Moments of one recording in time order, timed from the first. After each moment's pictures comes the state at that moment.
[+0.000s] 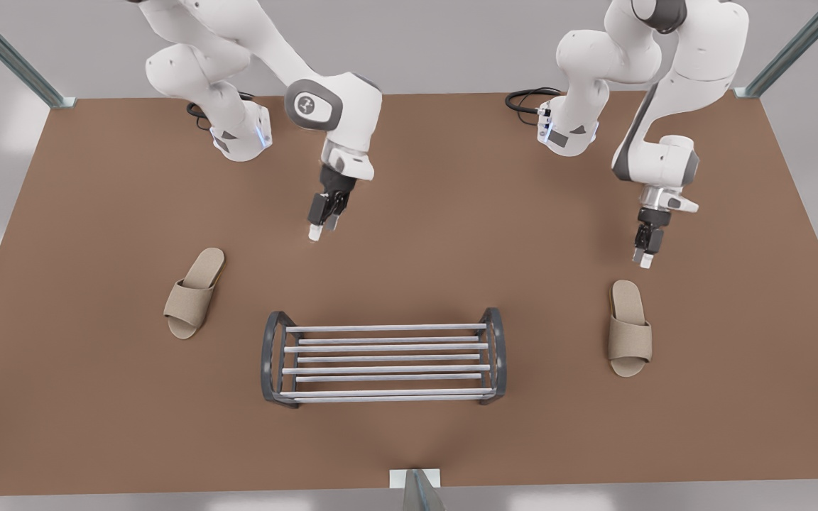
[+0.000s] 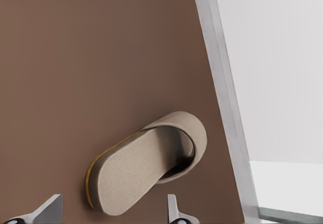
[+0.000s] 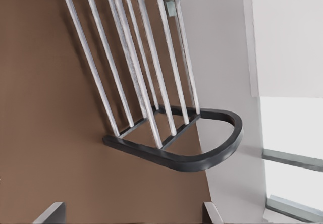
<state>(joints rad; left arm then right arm) -0.24 0.18 0.57 -2.67 -2.40 2.36 1.42 0.55 0.00 0.36 -2.16 -1.06 2.13 0.24</state>
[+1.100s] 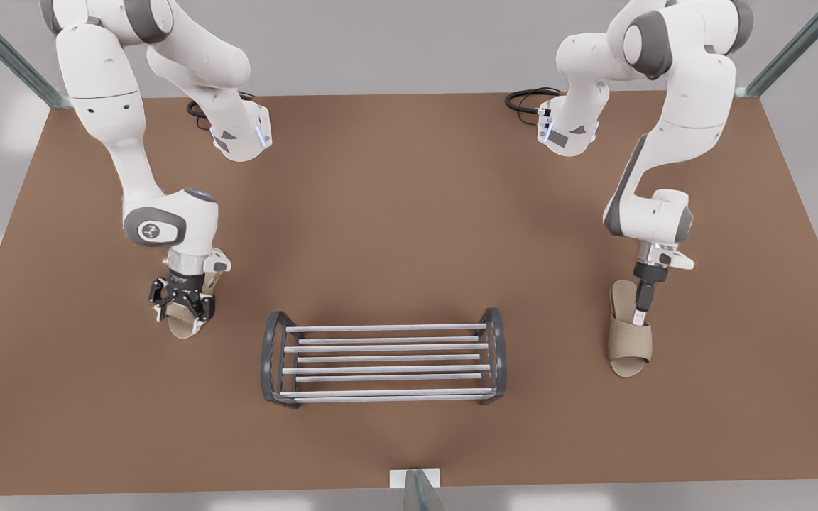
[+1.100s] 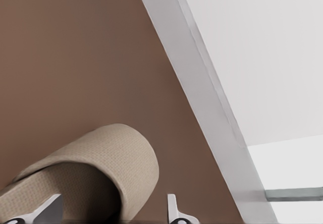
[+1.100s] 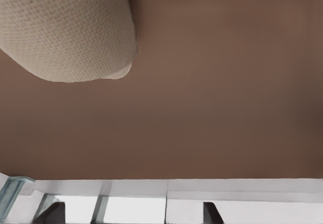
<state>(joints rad) -0.05 0.45 0.20 -2.23 -2.51 2.50 1.48 -0.18 0.26 0.17 -2.23 -2.17 2.76 -0.91</state>
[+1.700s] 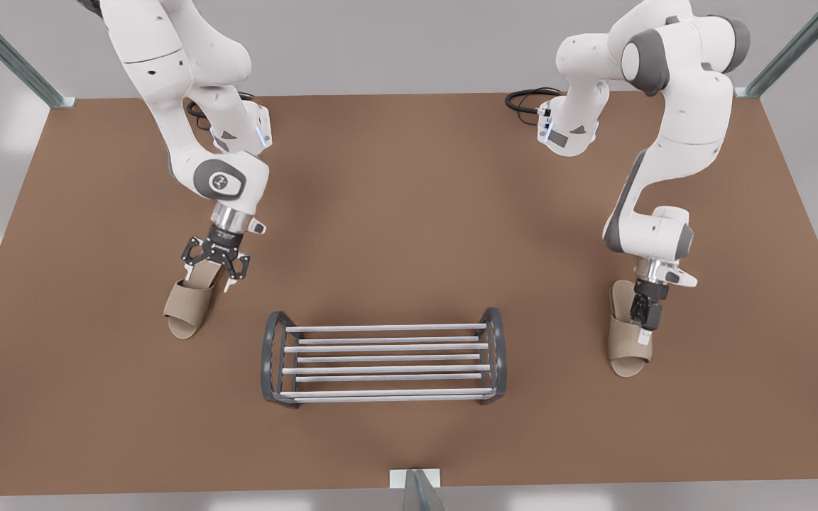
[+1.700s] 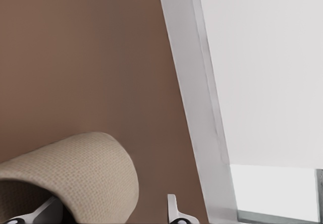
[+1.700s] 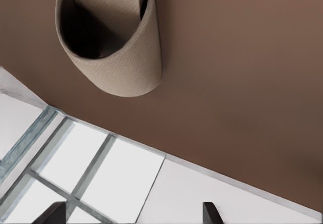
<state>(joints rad) -0.03 0.54 0.17 -2.08 -2.52 2.51 1.25 0.00 0.07 0.26 -2.56 -2.12 2.33 -0.99</state>
